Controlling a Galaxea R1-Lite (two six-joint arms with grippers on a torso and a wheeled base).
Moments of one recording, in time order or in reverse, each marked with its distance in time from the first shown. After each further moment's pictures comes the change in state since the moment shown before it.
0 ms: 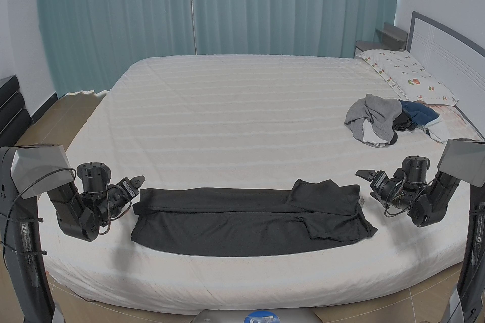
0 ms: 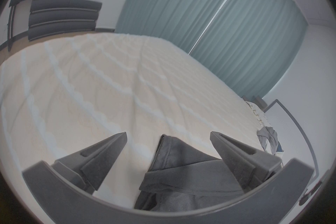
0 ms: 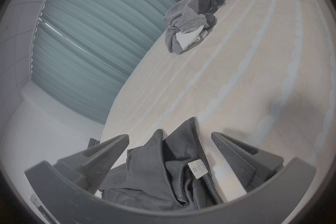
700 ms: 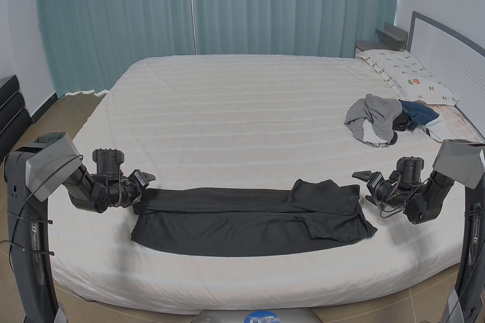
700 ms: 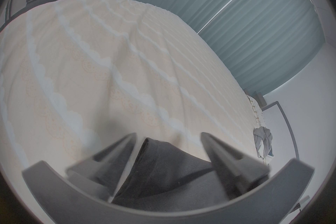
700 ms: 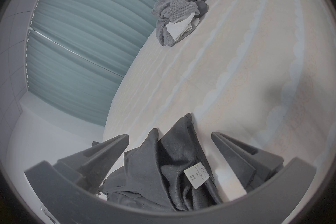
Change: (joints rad) left arm 0.005 0.095 -0.397 0.489 -0.151 -0.117; right arm 0.002 0.051 -0.089 0.083 0.021 0.070
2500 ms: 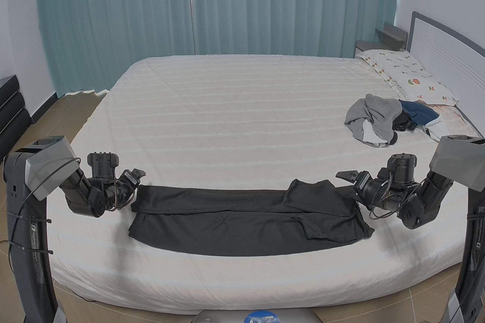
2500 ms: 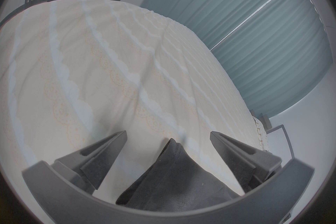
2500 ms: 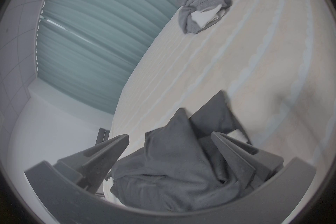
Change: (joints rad) left arm 0.034 0.011 0.045 -0.094 0.114 -0.122; right arm 0.117 -0.093 0.087 -0.030 0.000 -0.010
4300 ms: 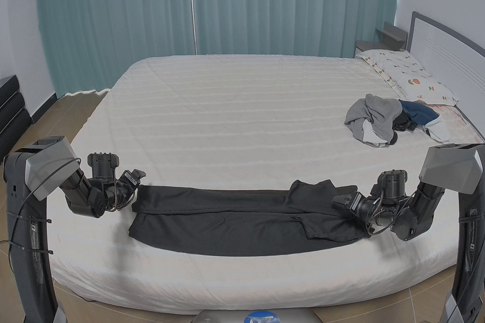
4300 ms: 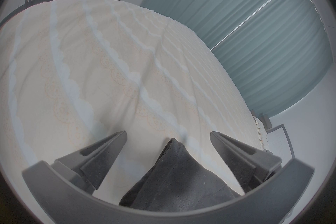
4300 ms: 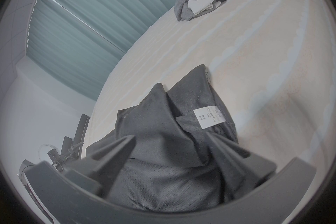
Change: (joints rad) left arm -0.001 0.000 0.004 -0.001 0.000 0.001; right arm 0.039 0.067 0.054 0.011 -0.086 -0.143
